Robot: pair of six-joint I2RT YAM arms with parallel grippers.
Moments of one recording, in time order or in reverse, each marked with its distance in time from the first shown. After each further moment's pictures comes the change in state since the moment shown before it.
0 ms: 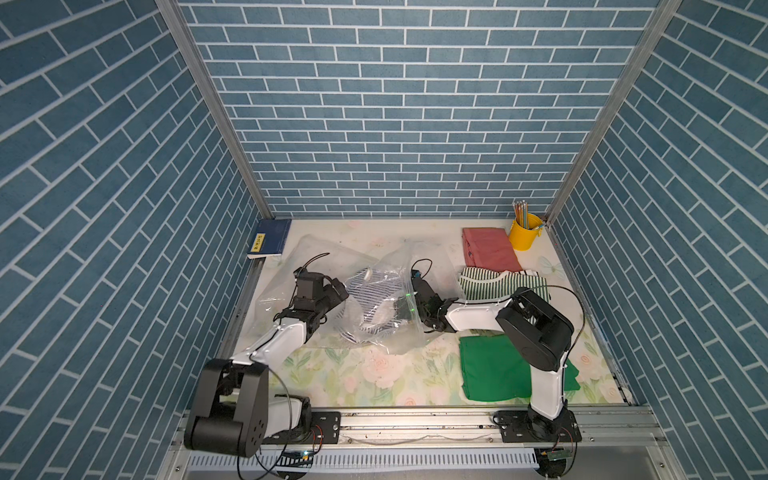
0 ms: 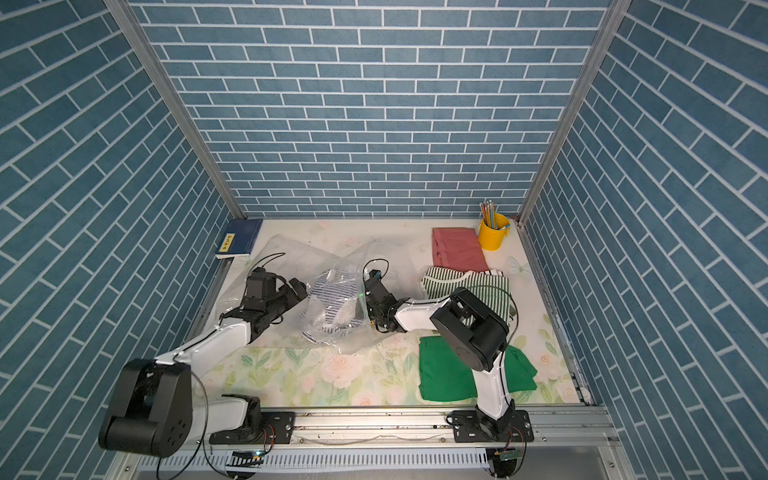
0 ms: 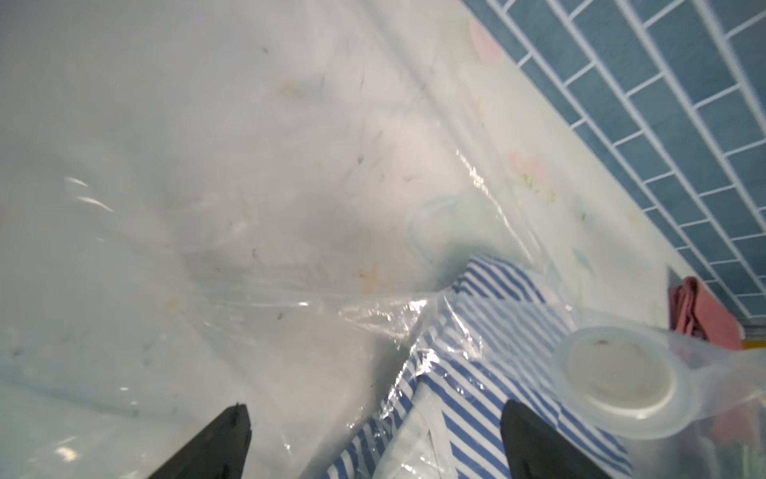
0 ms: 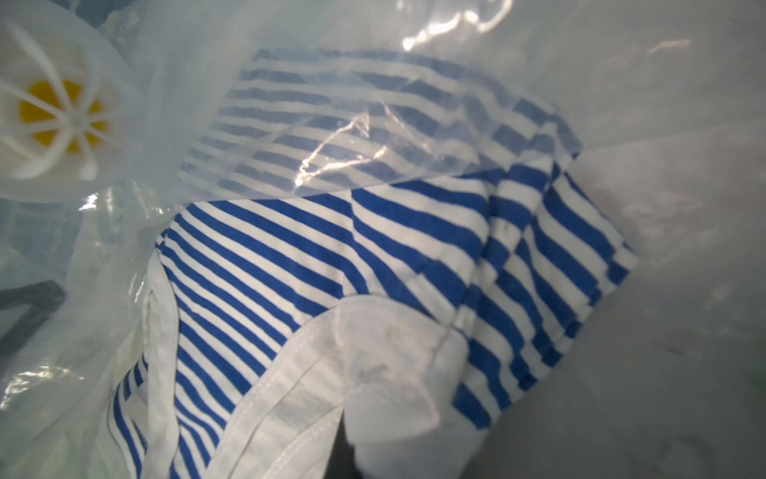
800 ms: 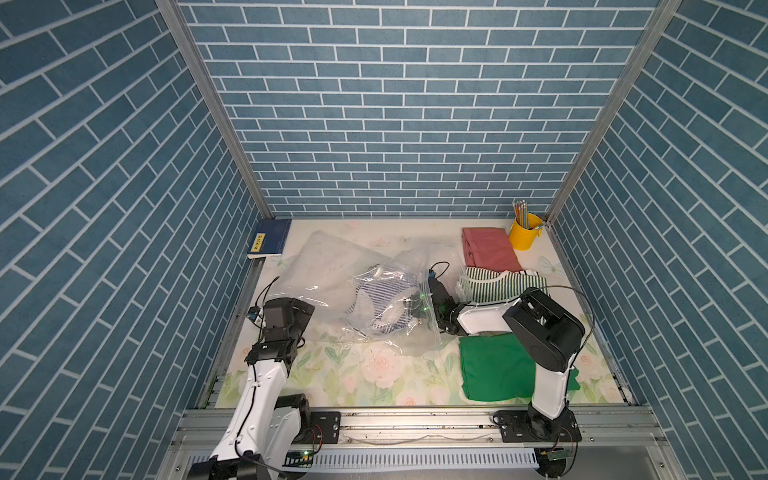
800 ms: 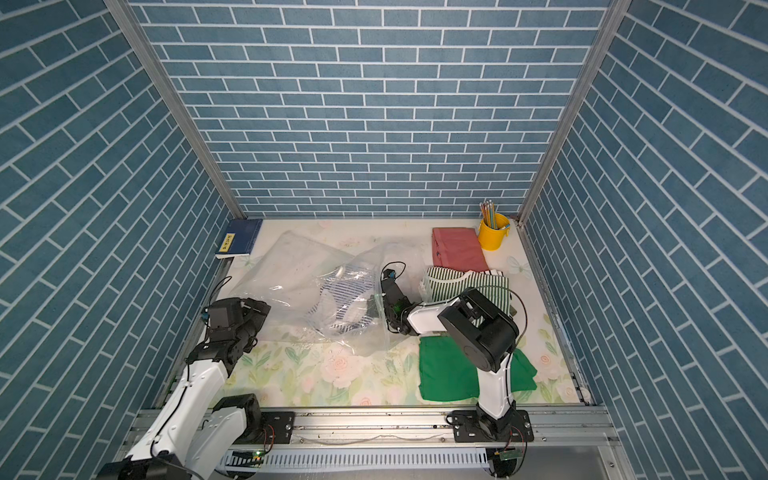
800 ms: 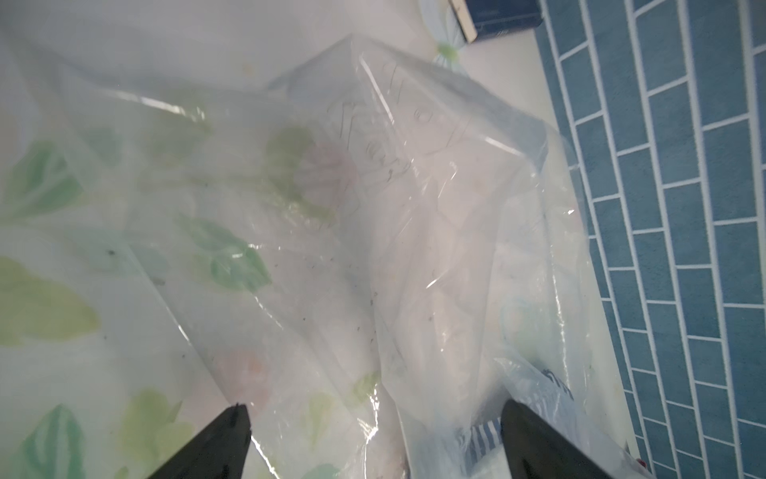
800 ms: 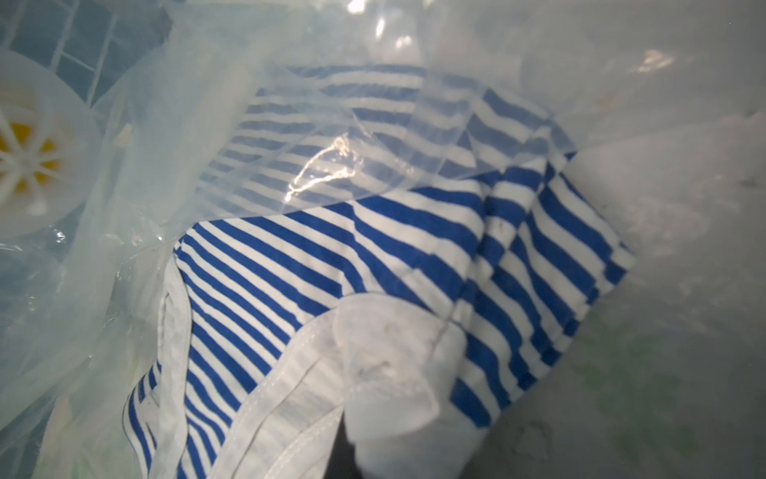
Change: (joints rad) left arm 0.235 -0.365 -0.177 -0.282 0.014 -0.350; right arm -0.063 -0.024 -0.101 0.146 -0.026 0.007
